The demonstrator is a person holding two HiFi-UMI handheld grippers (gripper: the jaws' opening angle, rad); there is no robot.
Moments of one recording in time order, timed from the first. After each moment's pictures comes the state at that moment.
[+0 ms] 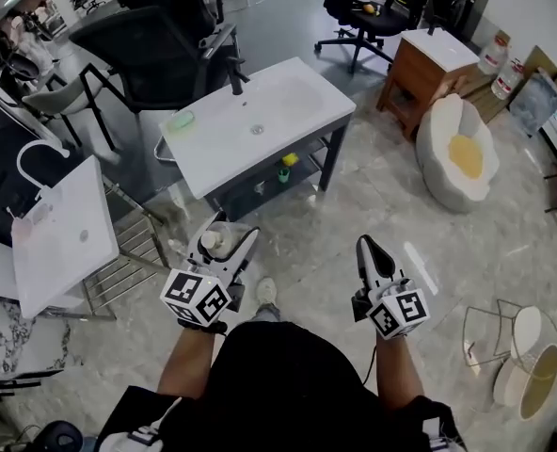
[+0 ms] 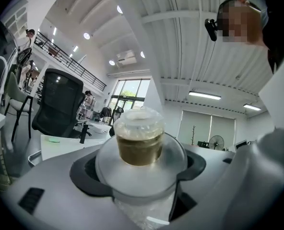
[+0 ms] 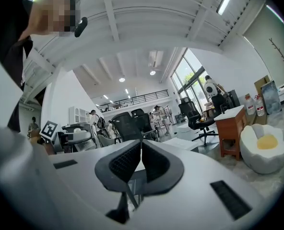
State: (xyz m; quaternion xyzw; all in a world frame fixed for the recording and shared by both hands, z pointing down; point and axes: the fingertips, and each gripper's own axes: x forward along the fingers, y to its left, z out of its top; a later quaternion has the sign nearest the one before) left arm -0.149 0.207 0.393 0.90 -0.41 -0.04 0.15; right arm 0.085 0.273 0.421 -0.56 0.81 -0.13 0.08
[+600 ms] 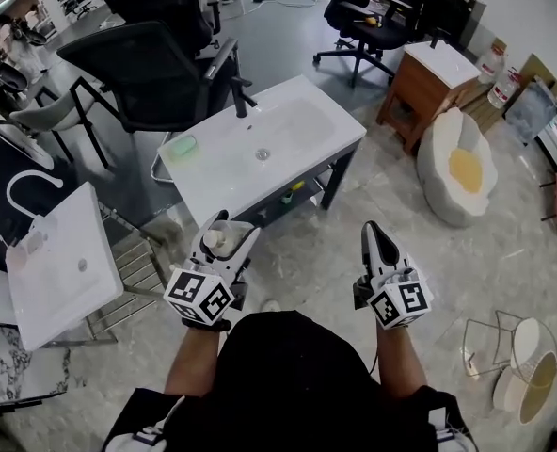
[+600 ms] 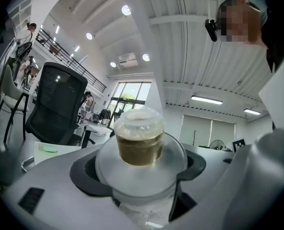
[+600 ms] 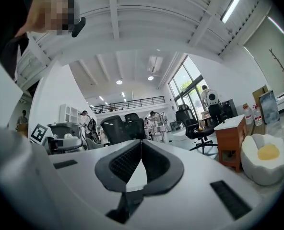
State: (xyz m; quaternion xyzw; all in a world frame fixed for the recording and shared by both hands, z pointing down) left arm -0.174 0.090 0.390 0.90 -0.40 -0.07 0.14; right arm 0.069 0.144 0.394 -0.60 0.79 -0.08 0.09
